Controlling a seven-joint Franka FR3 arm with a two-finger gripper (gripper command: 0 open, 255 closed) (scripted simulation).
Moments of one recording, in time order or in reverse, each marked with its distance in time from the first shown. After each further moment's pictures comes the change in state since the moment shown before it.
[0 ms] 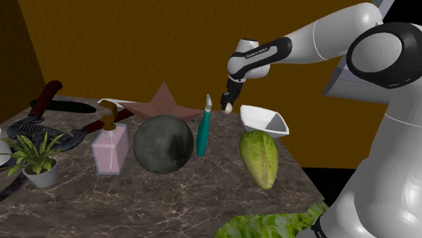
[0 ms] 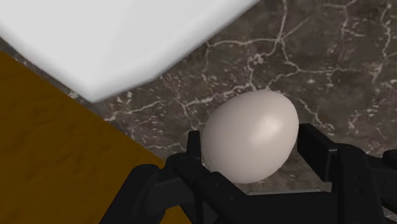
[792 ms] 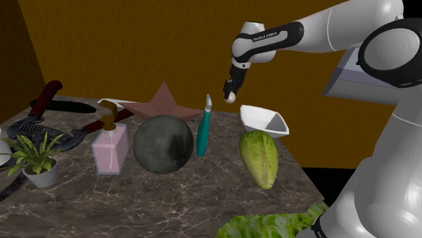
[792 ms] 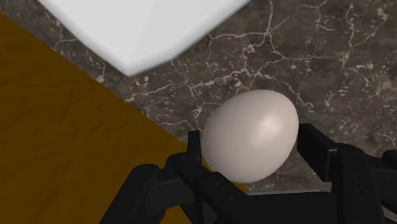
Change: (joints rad) arm 0.004 -0.057 -0.007 0.096 -0.024 -0.149 0.010
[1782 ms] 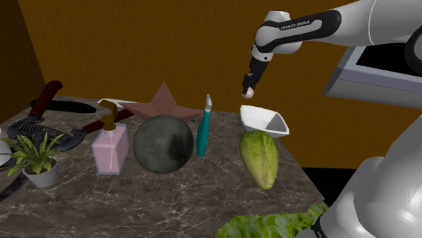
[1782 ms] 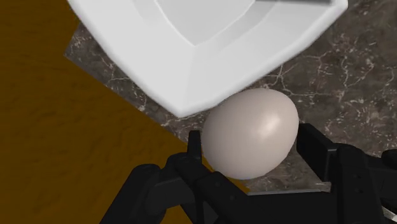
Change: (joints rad) arm -0.032 -0.201 -0.041 -0.111 -0.066 -0.076 -0.054
